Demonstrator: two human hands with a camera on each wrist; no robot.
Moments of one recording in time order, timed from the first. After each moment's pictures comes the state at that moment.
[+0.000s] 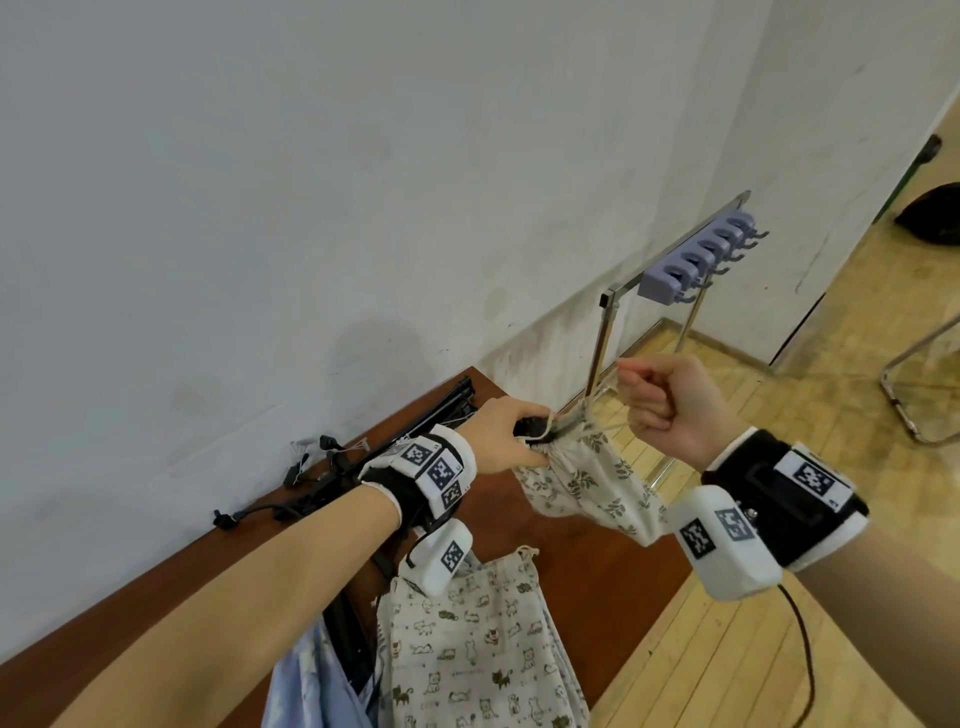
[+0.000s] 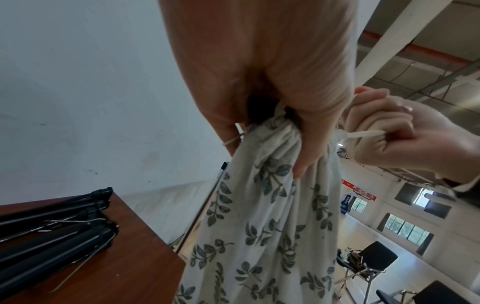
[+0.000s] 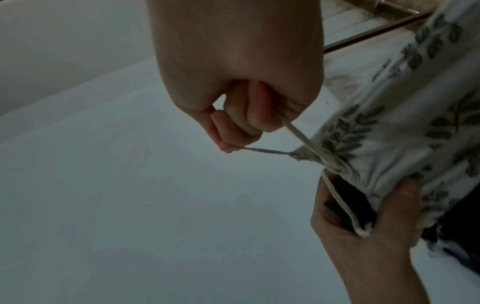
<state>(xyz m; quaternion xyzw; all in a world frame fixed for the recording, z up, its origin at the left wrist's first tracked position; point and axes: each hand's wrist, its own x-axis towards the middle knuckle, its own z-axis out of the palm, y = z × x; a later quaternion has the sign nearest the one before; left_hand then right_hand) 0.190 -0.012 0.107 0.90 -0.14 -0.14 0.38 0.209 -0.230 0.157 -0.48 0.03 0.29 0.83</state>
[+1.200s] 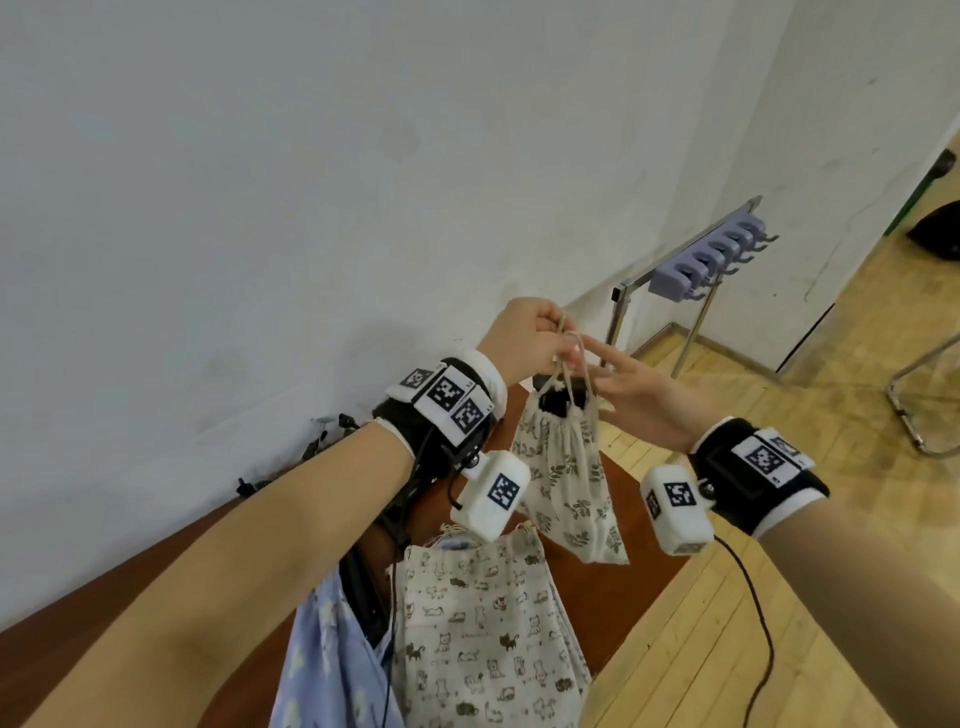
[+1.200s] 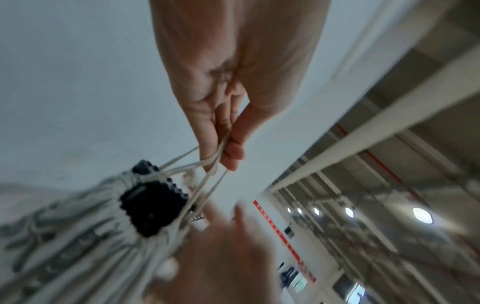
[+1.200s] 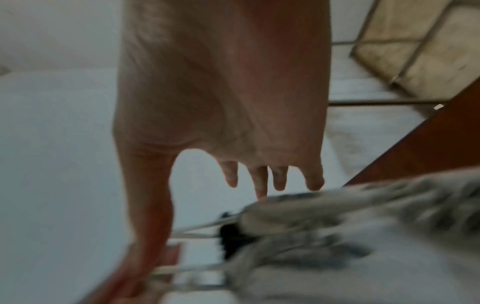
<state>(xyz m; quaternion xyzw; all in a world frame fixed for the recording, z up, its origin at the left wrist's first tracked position) 0.162 -0.031 0.204 0.79 -0.05 -0.04 0.61 0.204 -0.215 0.129 -0.56 -0.15 0.38 0.72</state>
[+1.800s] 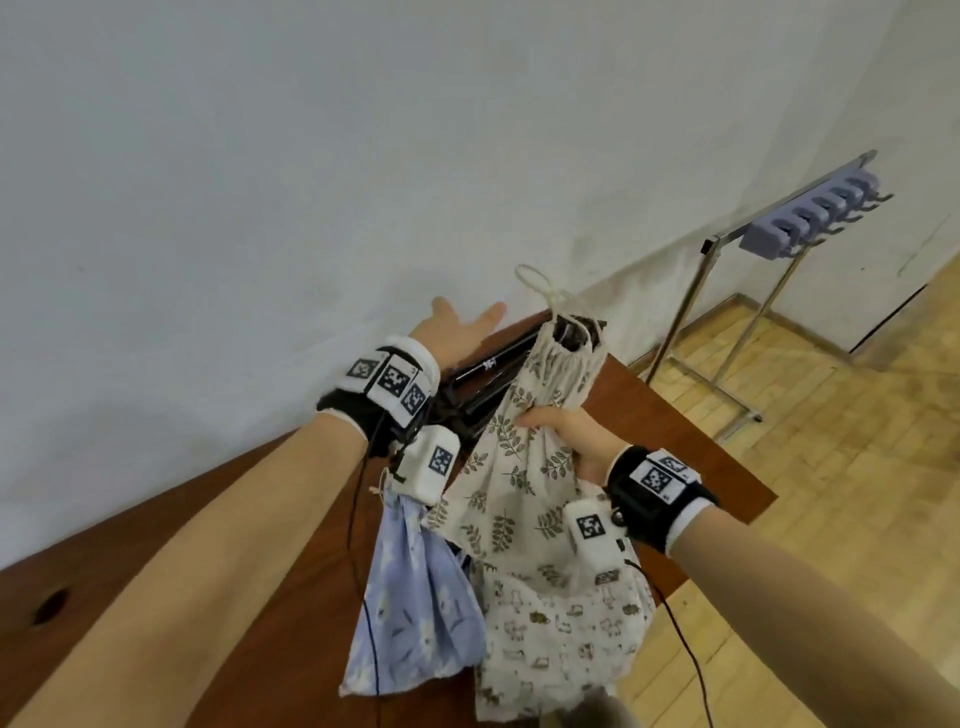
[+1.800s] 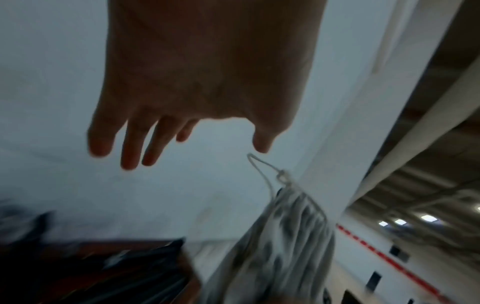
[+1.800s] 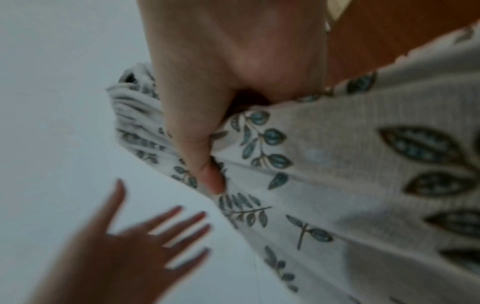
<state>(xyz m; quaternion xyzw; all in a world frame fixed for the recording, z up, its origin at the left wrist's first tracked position) 0.088 0.131 0.150 0.90 0.21 -0.10 0.37 0.092 -0.053 0.054 -0.68 0.01 0.39 0.62</state>
